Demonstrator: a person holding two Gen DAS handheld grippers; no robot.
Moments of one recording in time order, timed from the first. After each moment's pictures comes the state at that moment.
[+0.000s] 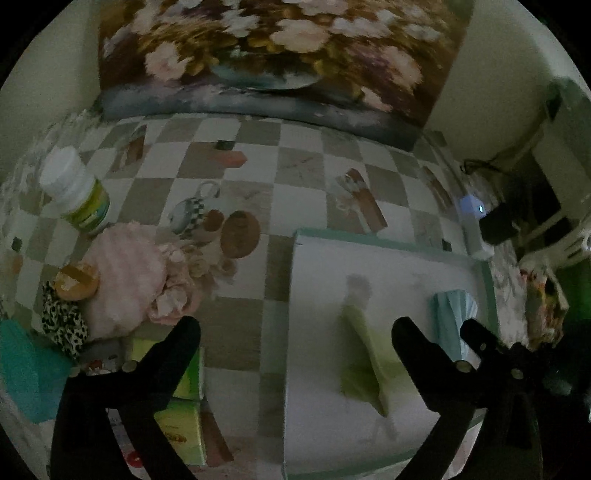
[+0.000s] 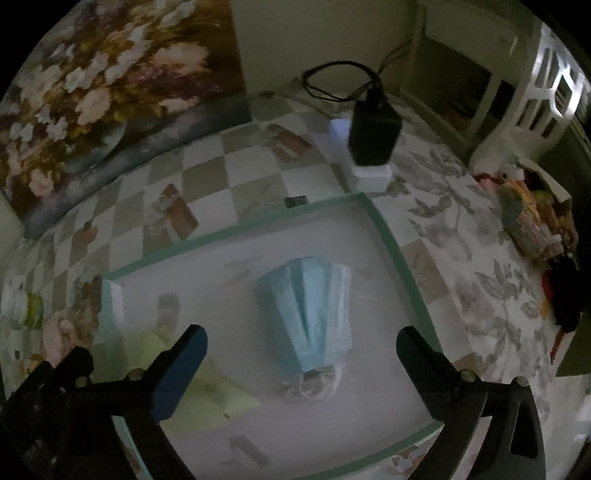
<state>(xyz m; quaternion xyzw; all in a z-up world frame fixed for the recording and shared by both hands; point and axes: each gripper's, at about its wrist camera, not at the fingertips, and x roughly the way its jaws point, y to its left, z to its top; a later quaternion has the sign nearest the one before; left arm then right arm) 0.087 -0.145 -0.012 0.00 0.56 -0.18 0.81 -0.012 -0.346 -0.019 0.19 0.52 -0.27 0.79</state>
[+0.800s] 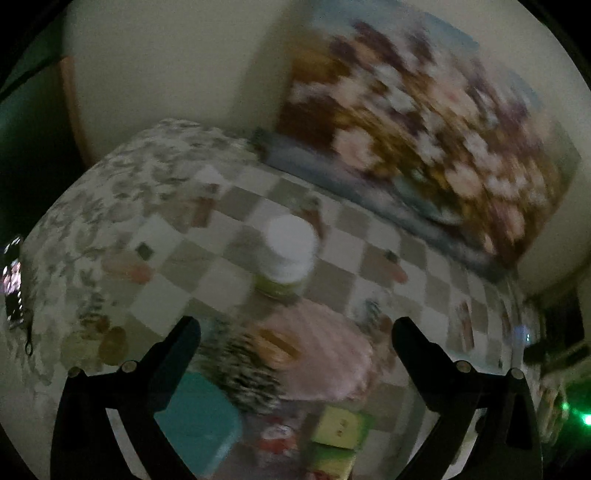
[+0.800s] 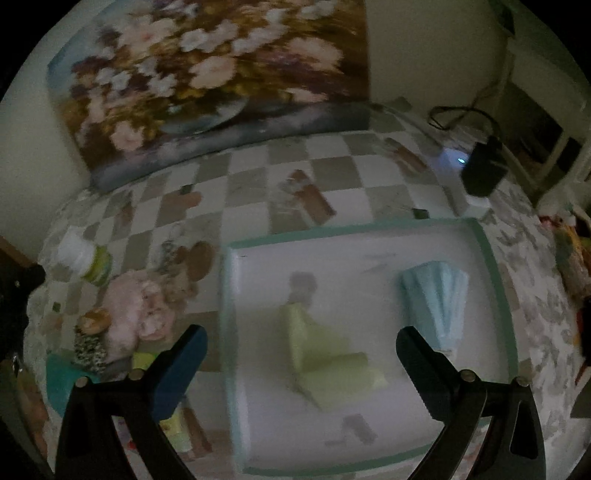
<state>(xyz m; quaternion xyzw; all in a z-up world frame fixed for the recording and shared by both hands) 0.130 0.047 0.051 -0.10 0.47 -0.01 0.88 0.026 -0.243 0.008 0.17 0.51 -0.15 0.83</state>
